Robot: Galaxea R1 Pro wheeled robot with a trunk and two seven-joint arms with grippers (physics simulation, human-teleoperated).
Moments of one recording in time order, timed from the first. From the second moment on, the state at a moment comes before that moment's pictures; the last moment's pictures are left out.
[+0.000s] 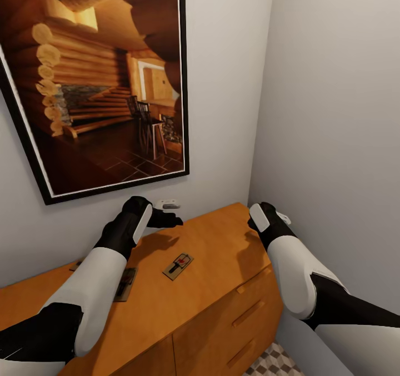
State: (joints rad) left arm -1.01 -0.11 -0.06 -0.81 0.05 1.03 -0.14; right arm -1.14 0.17 -0.38 -0.45 -0.25 0.54 -0.77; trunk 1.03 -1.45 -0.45
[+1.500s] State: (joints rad) left arm -1.01 -0.11 -0.06 -0.81 0.05 1.03 -0.14; right arm -1.14 0.17 -0.38 -0.45 -0.24 0.53 -0.77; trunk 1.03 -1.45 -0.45
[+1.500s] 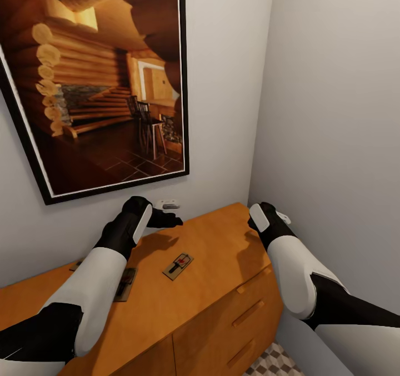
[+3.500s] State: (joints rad) left arm -1.01 -0.11 -0.06 -0.81 0.05 1.03 -0.14; right arm -1.15 0.13 -0.38 -0.35 -0.24 0.46 -0.71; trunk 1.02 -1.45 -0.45
